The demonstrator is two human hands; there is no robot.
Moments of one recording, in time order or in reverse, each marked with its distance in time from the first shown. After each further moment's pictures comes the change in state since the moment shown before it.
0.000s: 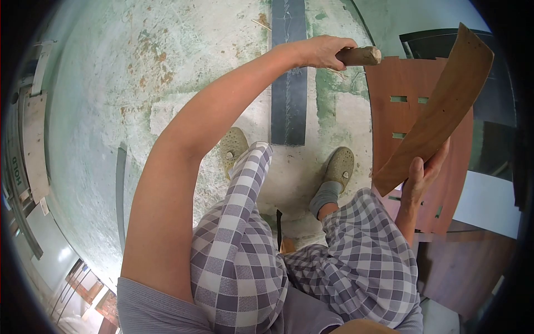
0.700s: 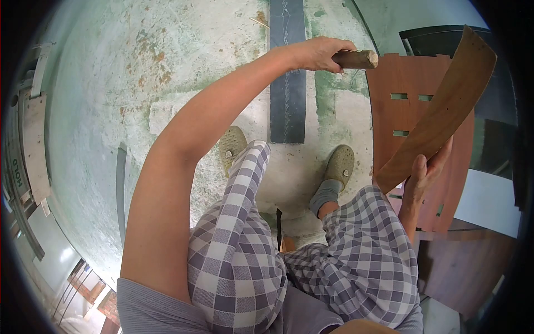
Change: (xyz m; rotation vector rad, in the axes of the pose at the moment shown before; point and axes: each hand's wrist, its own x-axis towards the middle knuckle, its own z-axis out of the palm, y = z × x) left_hand -0.008 0.003 0.005 0.020 0.021 0.023; right_hand 0.001 0.007 -0.004 -0.062 0.030 0.007
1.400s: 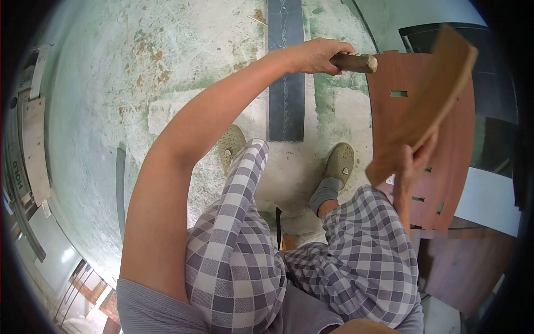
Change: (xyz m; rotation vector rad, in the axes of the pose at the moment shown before) left_hand -0.007 0.000 0.010 -0.051 0.029 -0.012; right_hand -0.011 0.022 0.014 0.112 -0.065 0.082
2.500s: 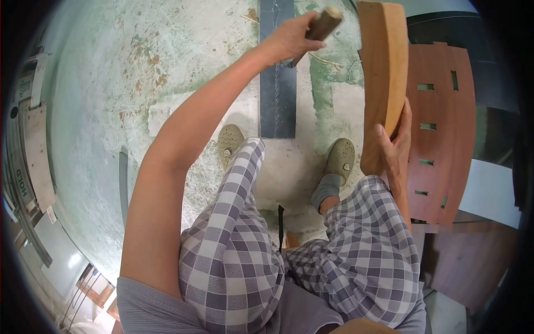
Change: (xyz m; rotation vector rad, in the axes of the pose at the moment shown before) left_hand -0.011 -0.007 -0.019 -0.005 0.311 -0.089; right_hand 0.012 -0.007 0.025 -0.079 -0.256 0.060
